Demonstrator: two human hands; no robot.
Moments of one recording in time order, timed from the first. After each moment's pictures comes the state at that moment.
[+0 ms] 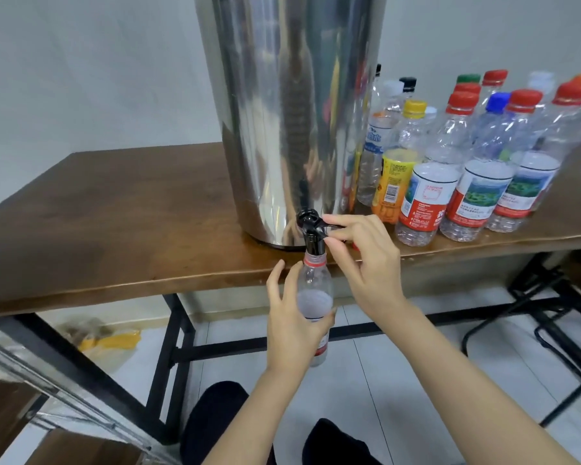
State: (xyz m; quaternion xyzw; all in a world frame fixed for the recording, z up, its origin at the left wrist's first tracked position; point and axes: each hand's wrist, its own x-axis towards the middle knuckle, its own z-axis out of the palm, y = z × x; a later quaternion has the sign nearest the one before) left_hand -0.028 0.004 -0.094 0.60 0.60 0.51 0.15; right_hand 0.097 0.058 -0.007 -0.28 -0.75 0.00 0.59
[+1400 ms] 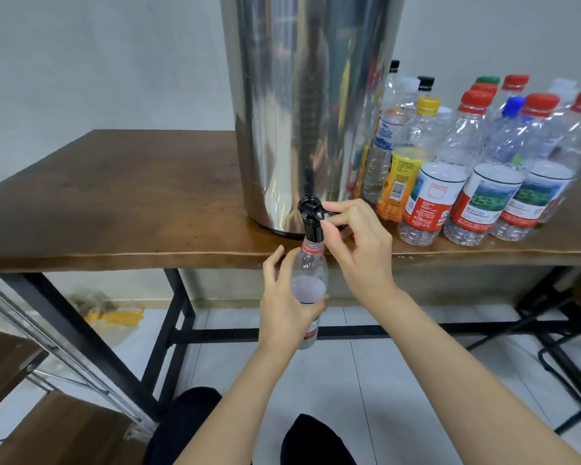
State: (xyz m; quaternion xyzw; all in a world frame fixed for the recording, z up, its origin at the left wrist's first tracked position) left_hand -0.023 0.009 -0.094 0.58 0.62 0.51 0.15; right_hand 0.094 0.065 -0.009 -0.27 -0.76 0.03 0.60
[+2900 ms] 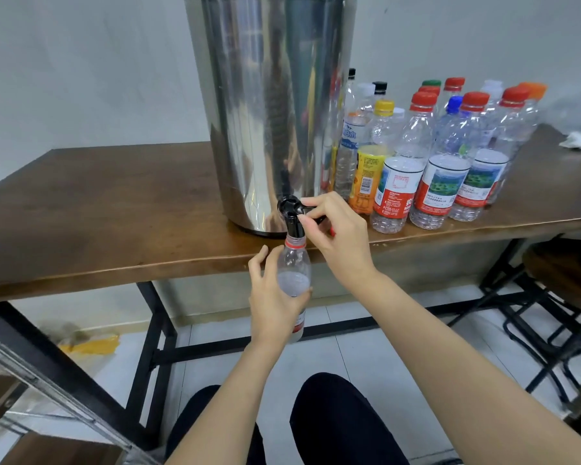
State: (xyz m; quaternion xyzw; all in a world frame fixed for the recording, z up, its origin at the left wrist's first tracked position) left_hand -0.027 0.007 -0.090 0.58 0.61 0.51 0.16; right_hand 0.093 0.063 -0.006 -0.31 -0.76 0.05 0.57
